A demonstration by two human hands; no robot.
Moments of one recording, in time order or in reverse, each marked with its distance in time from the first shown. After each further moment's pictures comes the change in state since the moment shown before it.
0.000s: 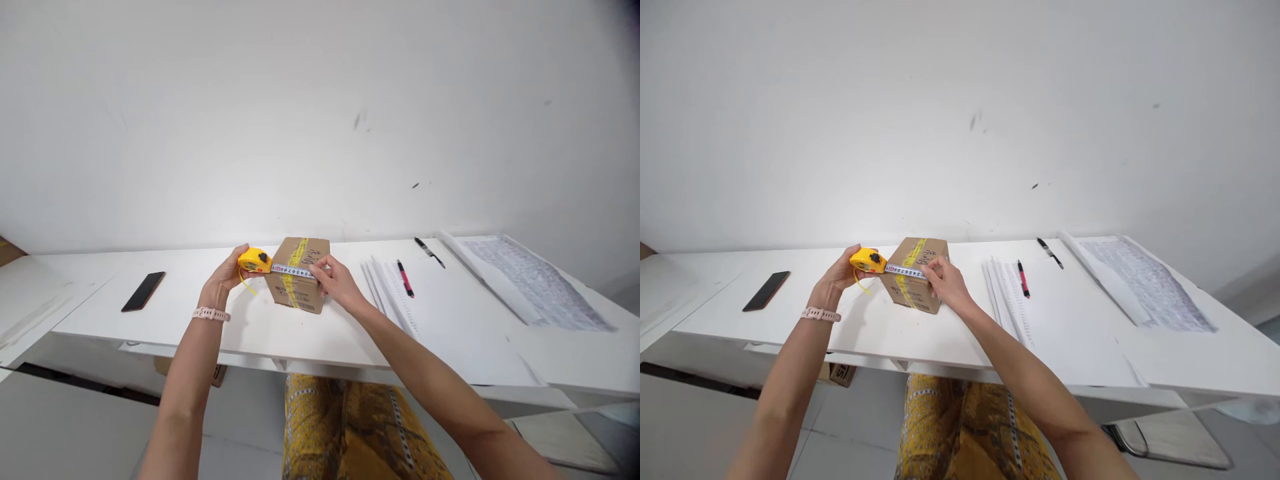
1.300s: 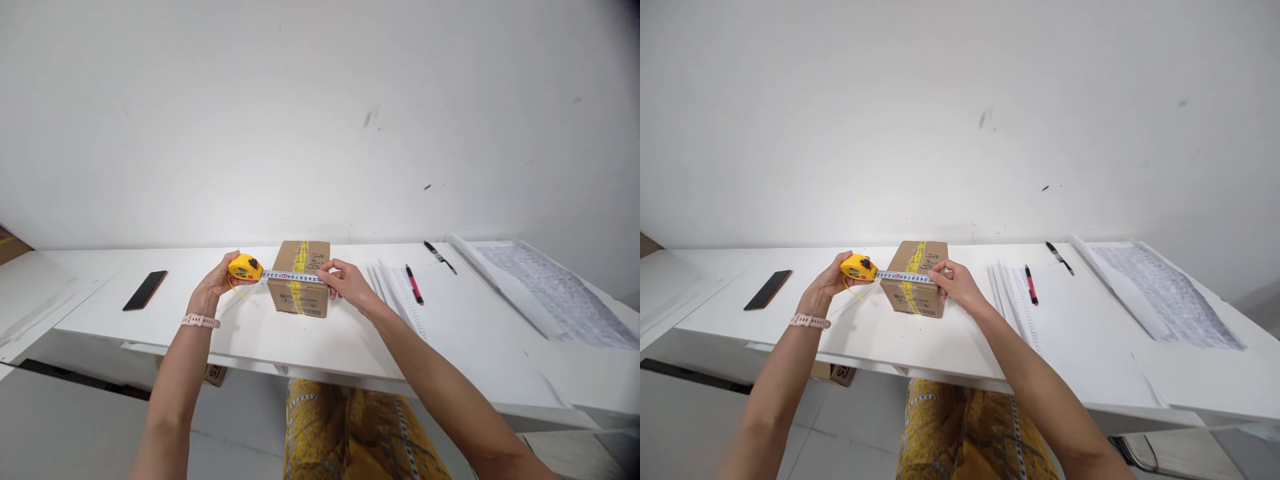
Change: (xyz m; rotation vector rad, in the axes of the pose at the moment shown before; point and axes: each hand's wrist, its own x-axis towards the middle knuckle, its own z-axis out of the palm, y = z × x) left_hand -0.005 0.001 -0.029 0.032 0.088 -0.041; right_hand 0.010 0.004 -0.015 0.061 -0.122 0.072
